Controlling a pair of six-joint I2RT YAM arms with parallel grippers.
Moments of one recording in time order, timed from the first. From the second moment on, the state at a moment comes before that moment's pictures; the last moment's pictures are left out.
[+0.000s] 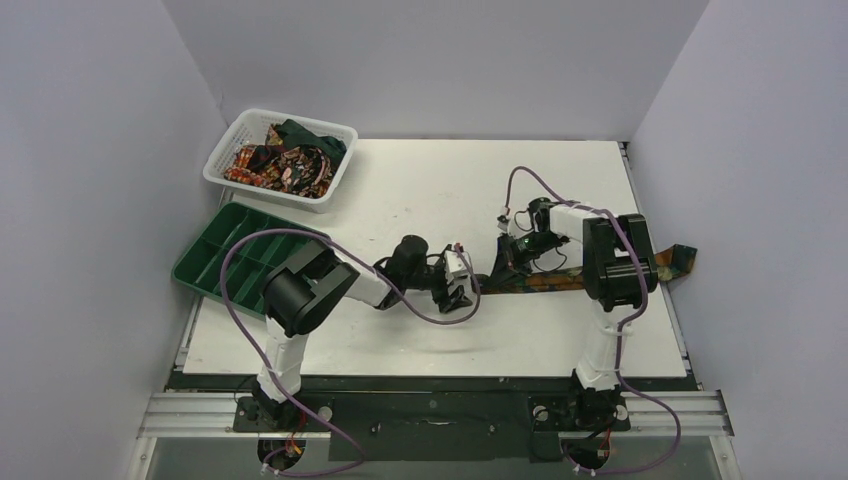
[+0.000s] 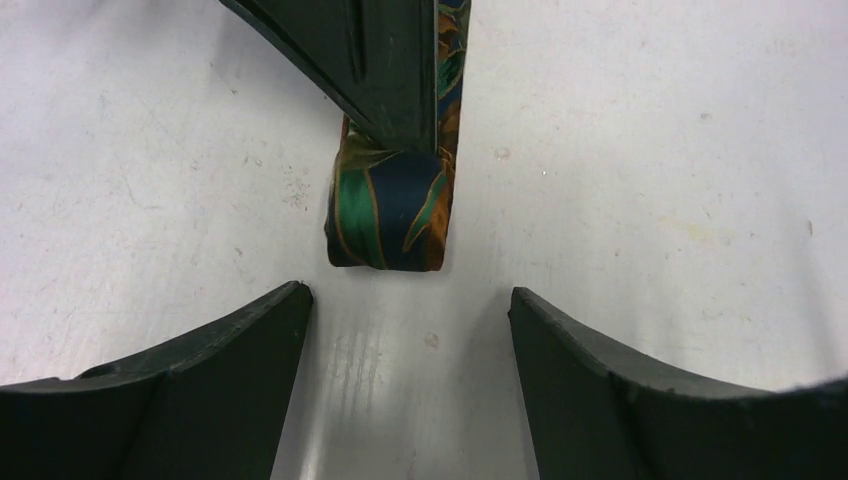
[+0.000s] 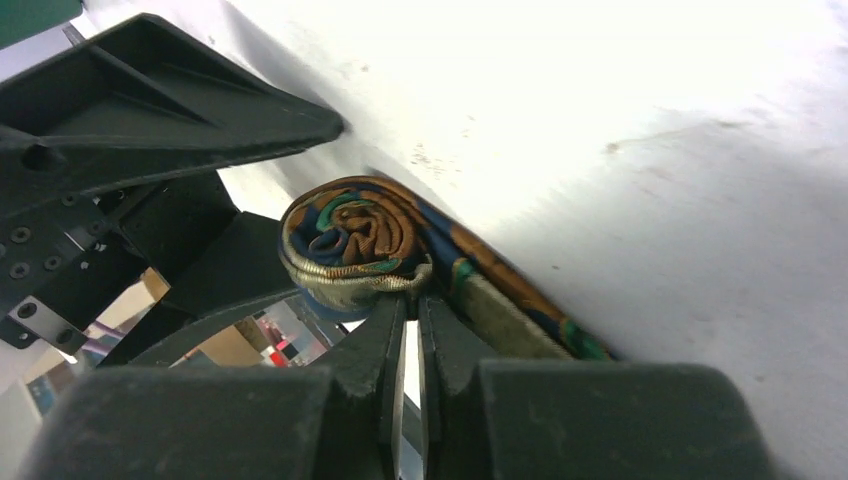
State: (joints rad) left arm -0.77 2.03 0.91 0.65 0.61 0.26; right arm 0.15 2.02 1.24 -0.80 -0.80 0.01
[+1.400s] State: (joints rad) left arm -0.82 2.07 1.02 0.55 0.54 0.19; right arm 0.23 1.92 1.25 -0.75 -0.77 0.07
